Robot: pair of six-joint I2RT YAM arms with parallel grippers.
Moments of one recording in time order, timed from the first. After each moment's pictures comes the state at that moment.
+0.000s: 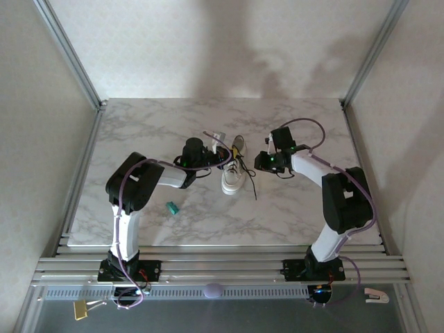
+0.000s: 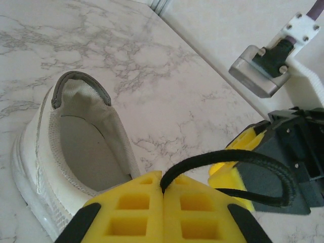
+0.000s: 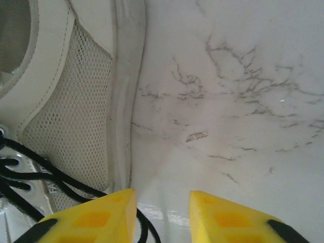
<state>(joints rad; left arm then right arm) -0.51 2.06 1.01 0.82 0.53 -0.46 0.33 1.72 1.07 -0.41 -0.28 0.38</state>
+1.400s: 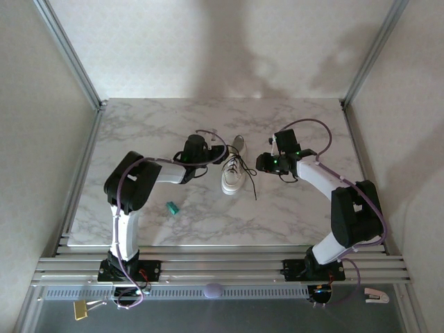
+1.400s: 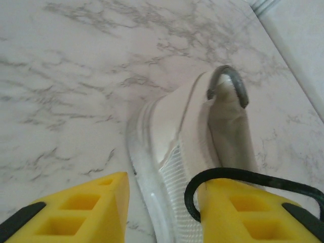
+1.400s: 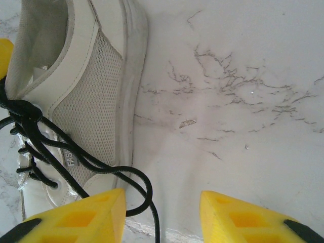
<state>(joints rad) -0.49 2.05 1.05 0.57 0.24 -0.56 0.35 1.57 1.01 -0.42 -0.20 0.39</state>
